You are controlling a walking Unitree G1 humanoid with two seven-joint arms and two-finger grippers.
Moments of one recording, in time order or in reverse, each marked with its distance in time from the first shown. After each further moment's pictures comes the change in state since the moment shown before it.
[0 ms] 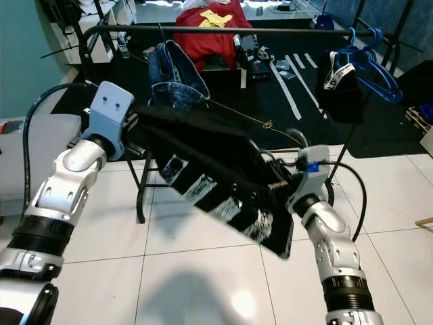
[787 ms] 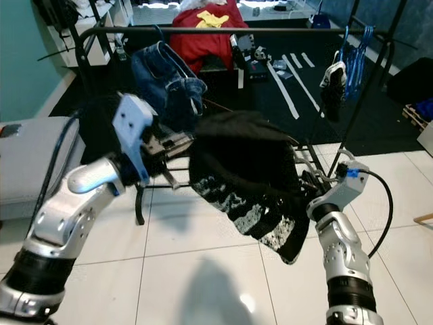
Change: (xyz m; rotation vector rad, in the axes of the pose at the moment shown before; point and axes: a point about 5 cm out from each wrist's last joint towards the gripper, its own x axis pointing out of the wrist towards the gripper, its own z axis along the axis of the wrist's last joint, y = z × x) left arm -0.049 -0.073 0.043 -0.249 -0.212 -0.635; right arm -0.009 -0.032 -0.007 0.256 -0.045 -0.253
